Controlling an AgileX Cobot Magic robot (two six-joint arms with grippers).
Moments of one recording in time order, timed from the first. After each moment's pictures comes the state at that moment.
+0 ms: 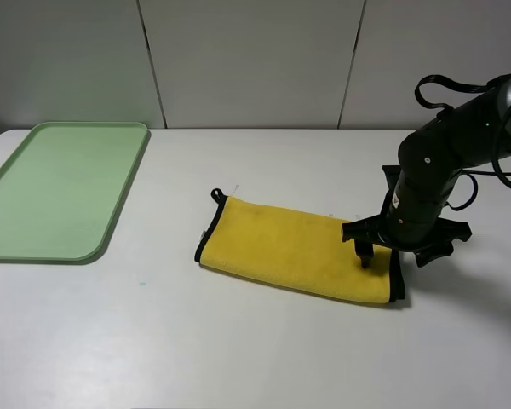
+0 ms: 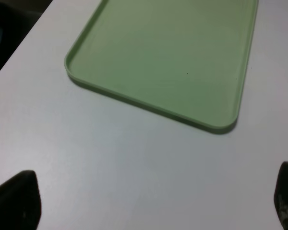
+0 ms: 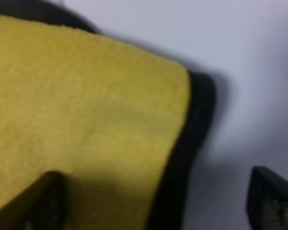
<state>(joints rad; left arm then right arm) 0.06 0.00 -0.50 0.17 1.08 -0.30 0.40 1.91 -0.86 -0.27 0.55 0.67</state>
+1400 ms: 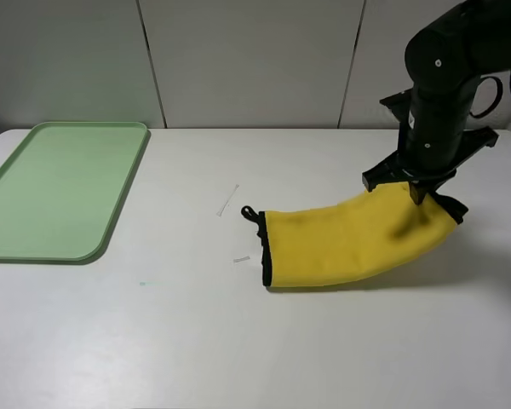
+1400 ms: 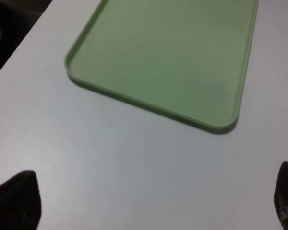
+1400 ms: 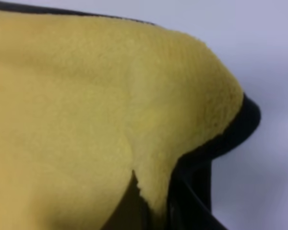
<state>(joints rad) 0.06 0.00 -0.50 0.17 1.08 -0.30 0.40 1.81 -1.18 -0.38 0.97 0.31</state>
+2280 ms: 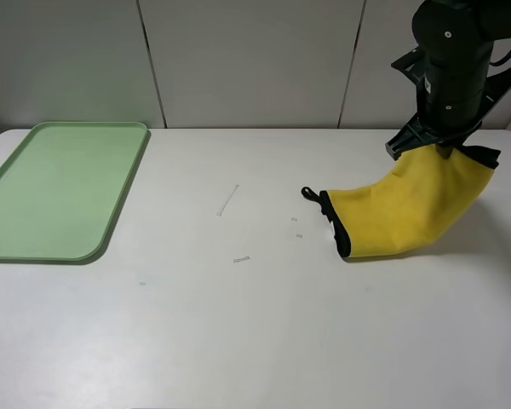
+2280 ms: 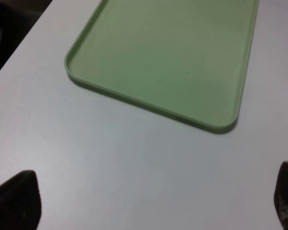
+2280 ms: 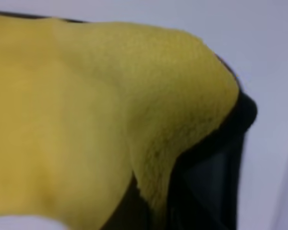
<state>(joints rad) 0.06 0.00 -0.50 0.17 1.08 -0.30 0.38 1.81 -1.28 -0.57 1.02 0.29</state>
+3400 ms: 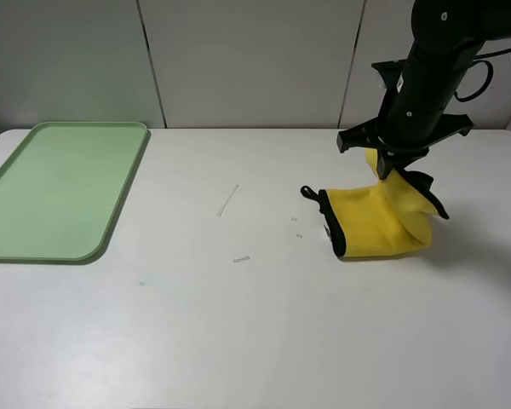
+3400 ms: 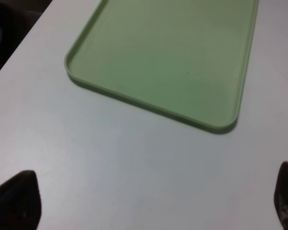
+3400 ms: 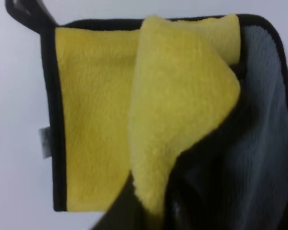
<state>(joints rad) 0.06 0.00 -0.50 0.17 1.08 -0.30 0.38 1.81 -1.28 -0.15 0.89 0.28</state>
